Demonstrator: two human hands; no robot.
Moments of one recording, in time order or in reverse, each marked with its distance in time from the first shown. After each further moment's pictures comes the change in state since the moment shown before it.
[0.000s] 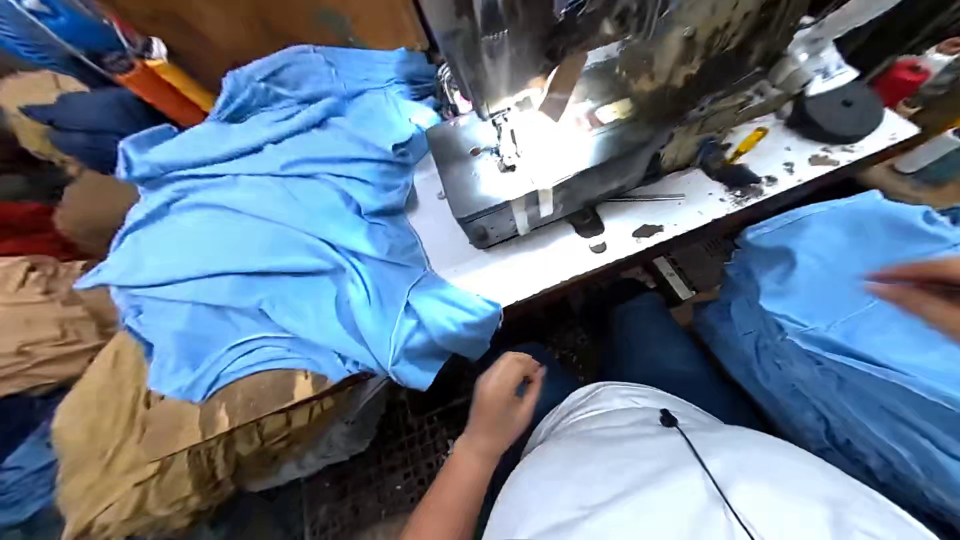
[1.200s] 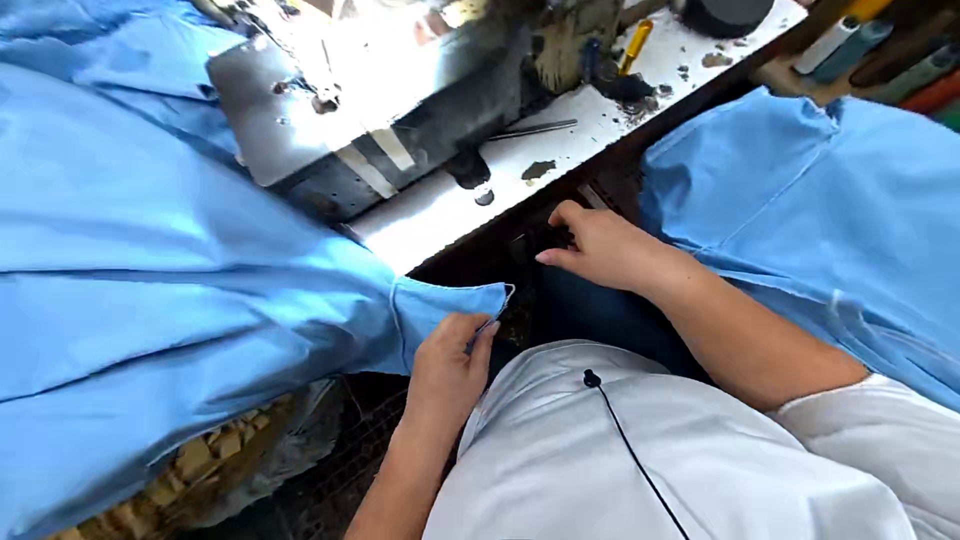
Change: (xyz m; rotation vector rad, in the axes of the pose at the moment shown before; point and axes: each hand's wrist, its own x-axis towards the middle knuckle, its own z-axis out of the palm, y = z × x) left_hand 0.038 0.062 0.028 0.151 -0.222 -0.136; right_hand 0.077 -0.094 0.118 0.341 -0.235 0.072
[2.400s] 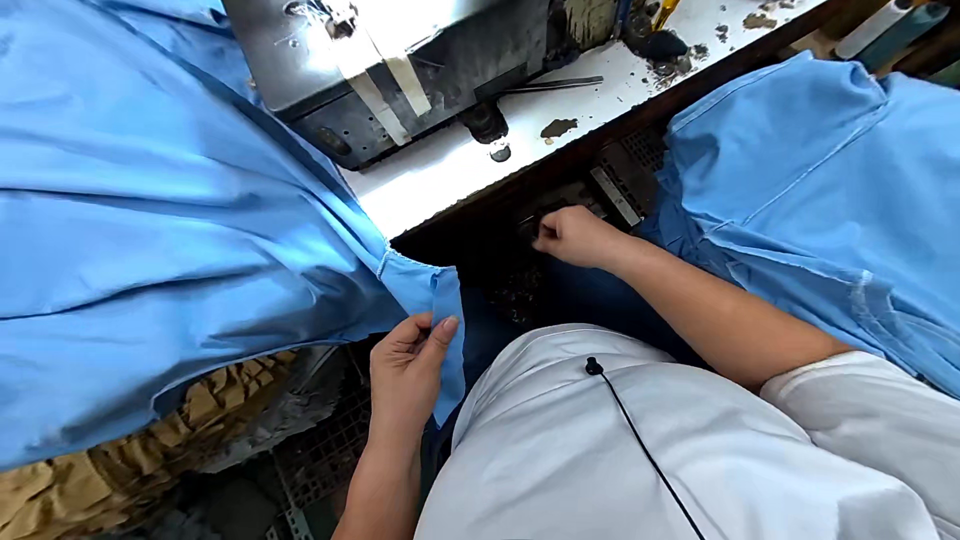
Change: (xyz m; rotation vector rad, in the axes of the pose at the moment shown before) left_hand -0.054 -0.006 -0.022 -0.592 0.222 -0.381; right_hand 0.030 0.018 0.066 0.071 -0.147 -0.081
